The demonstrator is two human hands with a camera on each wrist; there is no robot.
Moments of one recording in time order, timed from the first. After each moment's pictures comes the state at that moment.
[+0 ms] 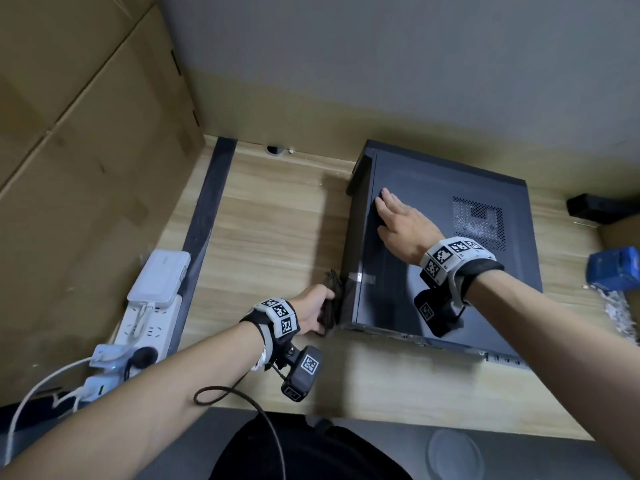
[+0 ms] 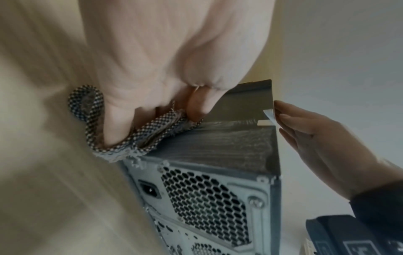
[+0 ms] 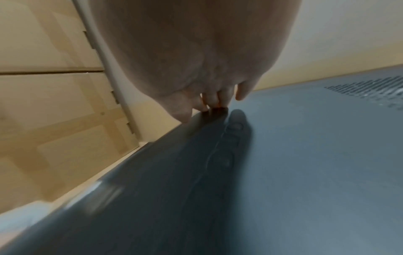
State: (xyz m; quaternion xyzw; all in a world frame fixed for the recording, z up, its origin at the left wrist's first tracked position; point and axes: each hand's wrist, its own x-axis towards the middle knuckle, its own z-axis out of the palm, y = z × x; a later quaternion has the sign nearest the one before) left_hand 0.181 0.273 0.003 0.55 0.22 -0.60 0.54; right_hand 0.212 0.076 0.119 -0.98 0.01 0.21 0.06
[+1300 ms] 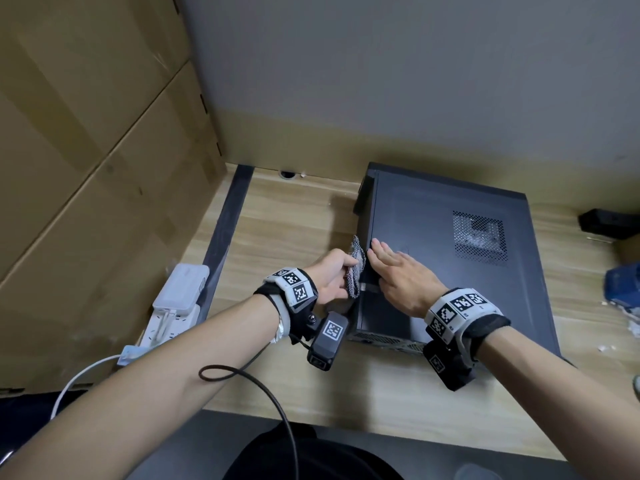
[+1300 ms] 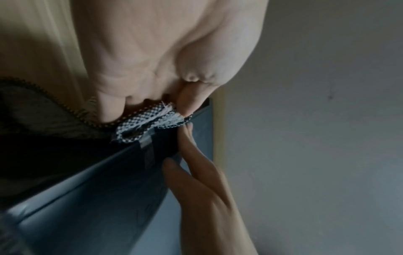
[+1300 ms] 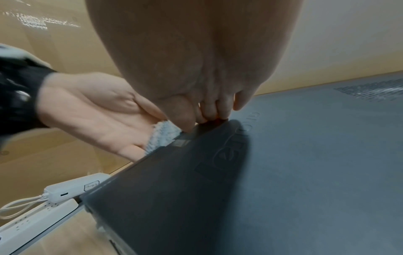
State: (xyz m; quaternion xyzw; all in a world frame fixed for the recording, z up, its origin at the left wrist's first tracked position) left_hand 0.220 0.242 0.084 0.52 0.13 -0.55 0.64; right_hand 0.152 0.085 0.110 -0.97 -0.09 0.21 0.05
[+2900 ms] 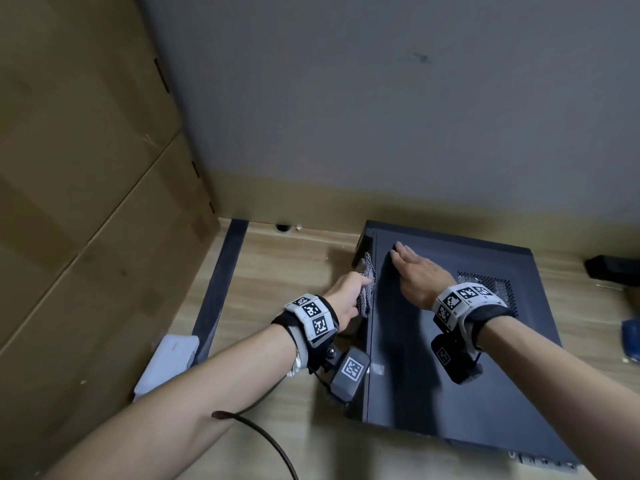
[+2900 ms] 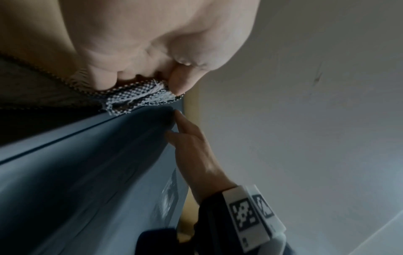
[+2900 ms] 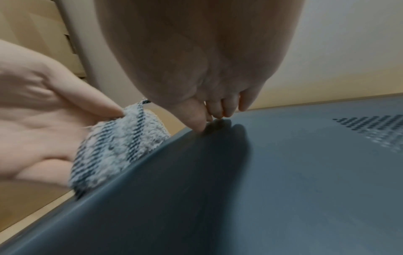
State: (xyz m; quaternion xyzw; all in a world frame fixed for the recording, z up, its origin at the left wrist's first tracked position) left_hand 0.295 0.191 0.103 0.58 0.16 -0.47 0.64; right_hand 0.272 0.025 0.124 -0.97 0.03 0.22 0.06
